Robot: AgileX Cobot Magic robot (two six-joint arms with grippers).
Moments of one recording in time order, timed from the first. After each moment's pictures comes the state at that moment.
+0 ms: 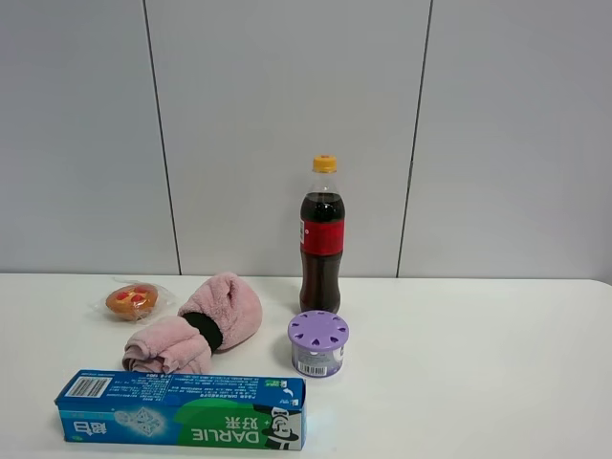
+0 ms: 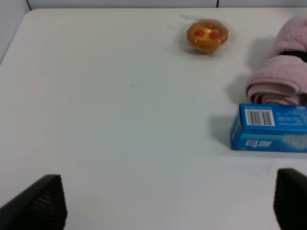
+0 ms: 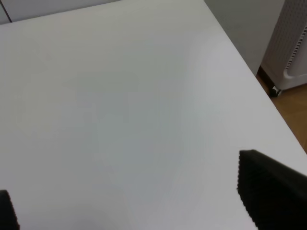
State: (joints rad) left arm -0.01 -0.01 -0.51 0.02 1.05 -0.04; right arm -0.04 0.00 -0.50 0.00 1.07 0.05
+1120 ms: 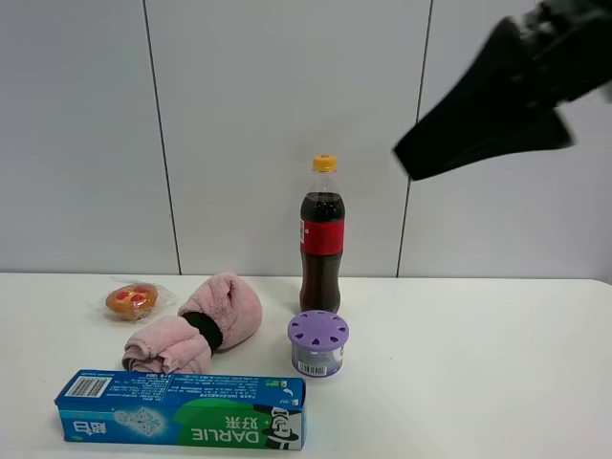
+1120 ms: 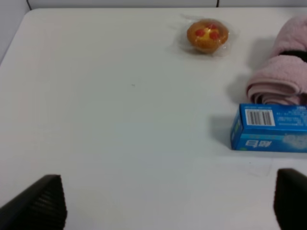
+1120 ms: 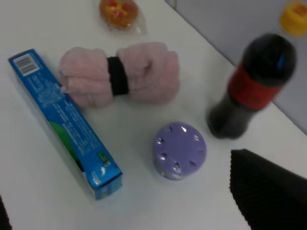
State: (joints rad) left arm -0.01 -0.01 -0.51 0.02 1.05 -0.04; right arm 0.55 1.17 -1.01 0.58 0.71 -0.89
